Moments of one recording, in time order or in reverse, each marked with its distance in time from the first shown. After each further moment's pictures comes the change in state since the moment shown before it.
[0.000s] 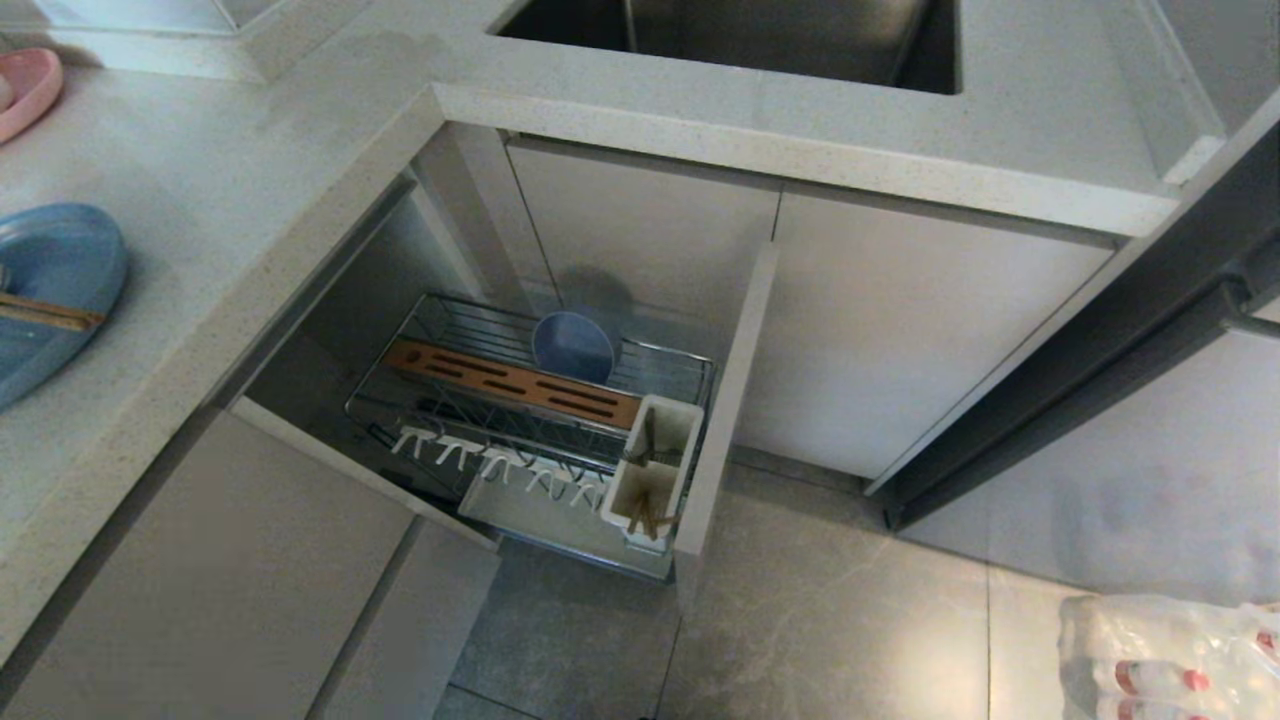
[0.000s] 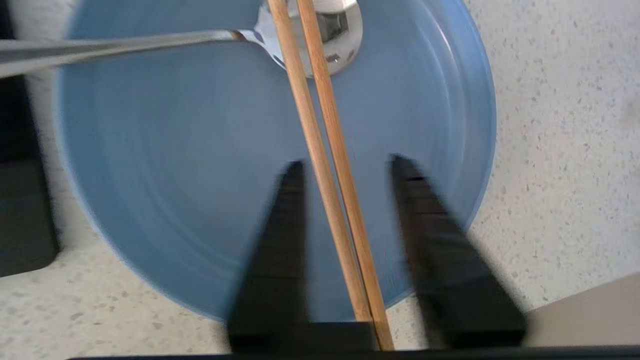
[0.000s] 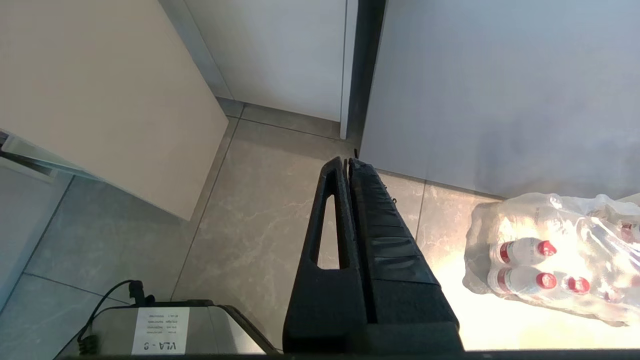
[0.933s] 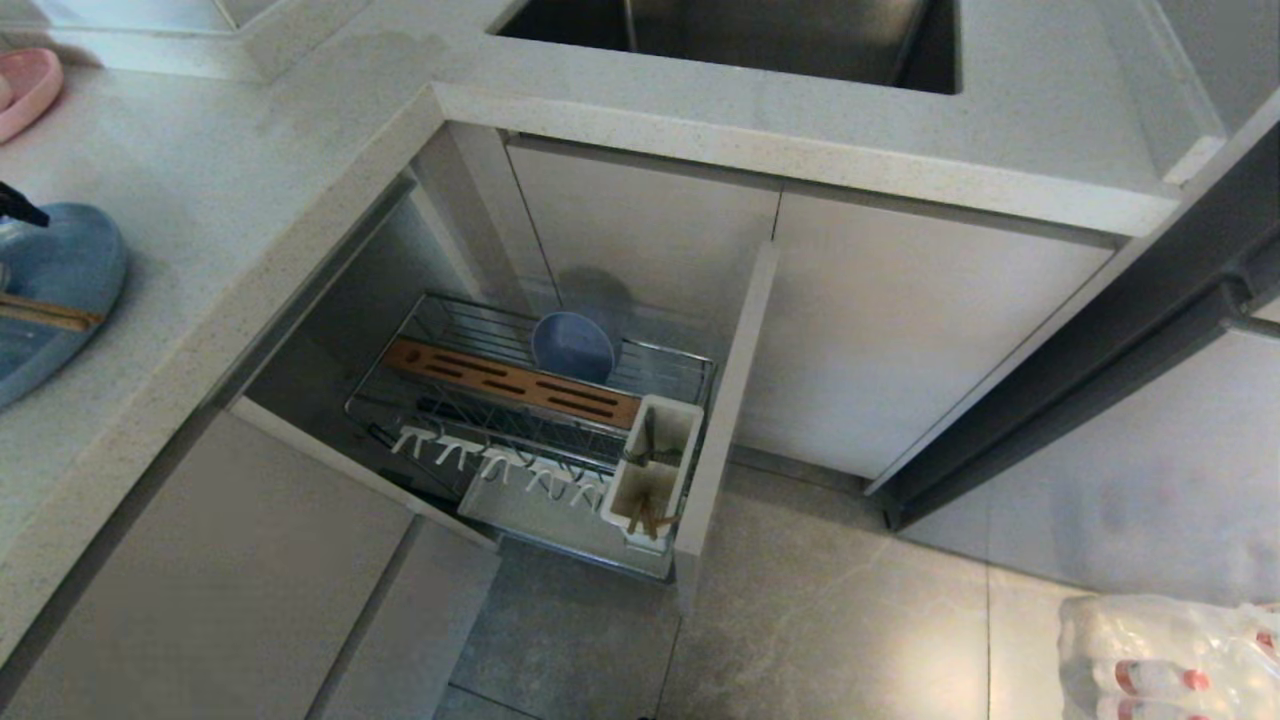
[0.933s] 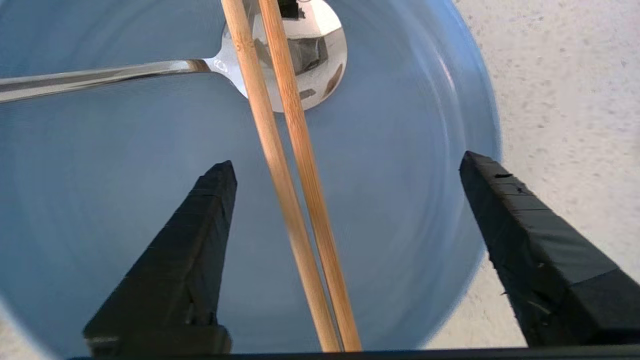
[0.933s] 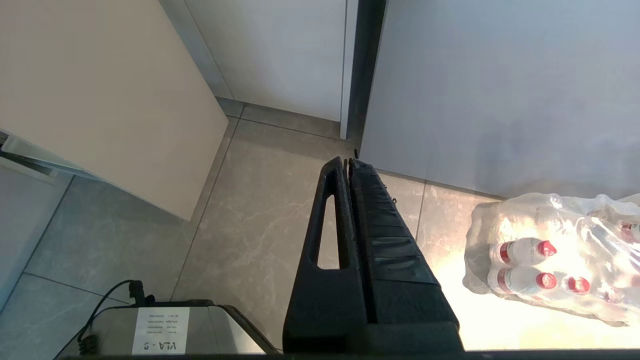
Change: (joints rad) left arm 0.034 0.089 -0.028 -0.066 -0.053 0.004; right arm 0.000 0.000 0.000 0.000 0.000 0.000
